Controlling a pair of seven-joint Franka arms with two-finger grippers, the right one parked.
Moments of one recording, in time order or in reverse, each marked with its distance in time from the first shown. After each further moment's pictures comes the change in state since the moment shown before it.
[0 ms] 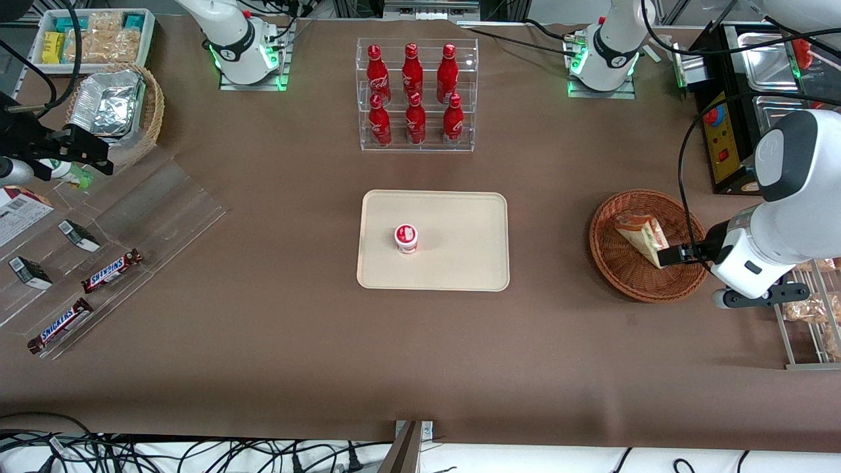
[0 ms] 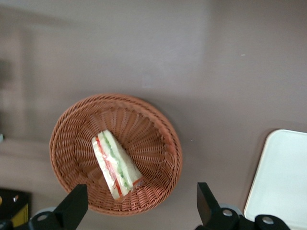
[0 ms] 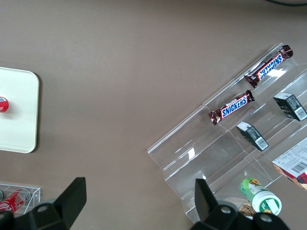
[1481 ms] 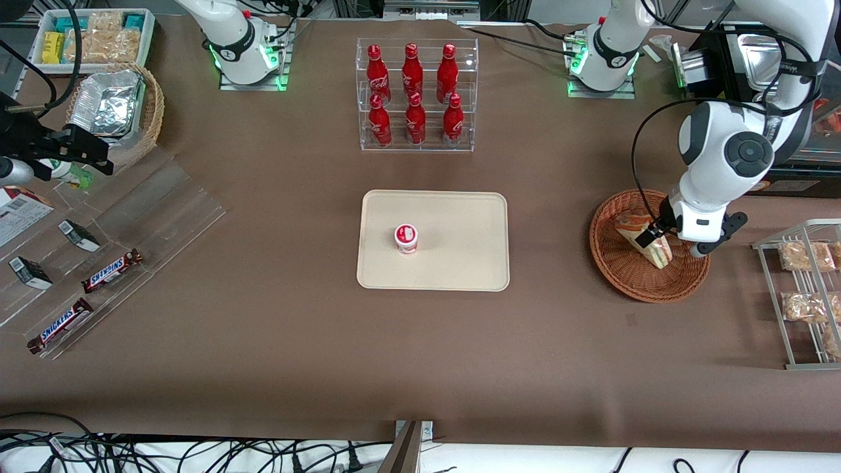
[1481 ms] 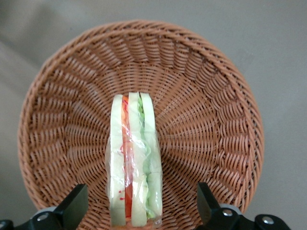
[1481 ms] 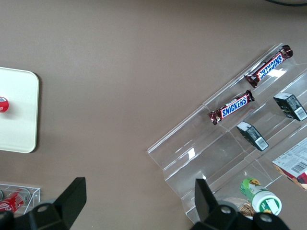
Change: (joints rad) arm 0.075 -0.263 -0.006 -0.899 0.102 0.788 -0.536
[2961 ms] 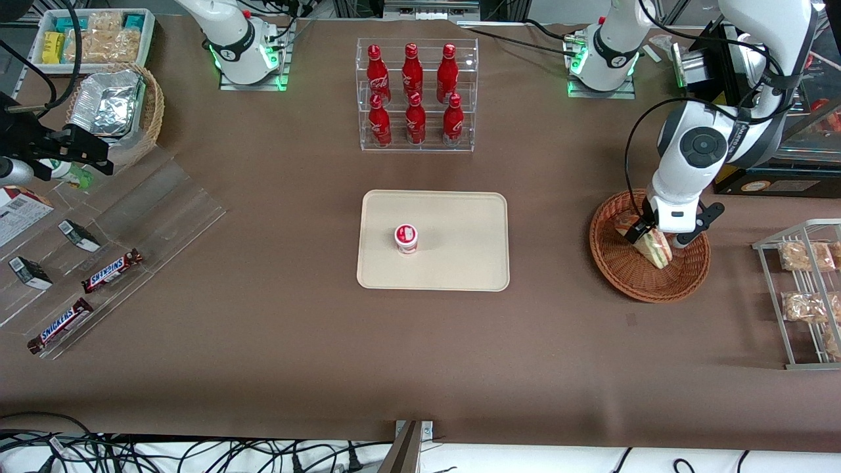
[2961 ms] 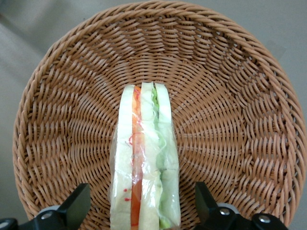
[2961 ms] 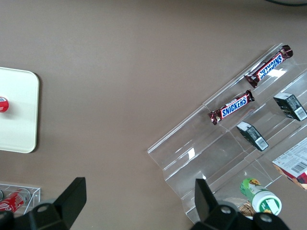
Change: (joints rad) arm -0.005 0.021 -0.011 -0.092 0.252 0.114 -0.265
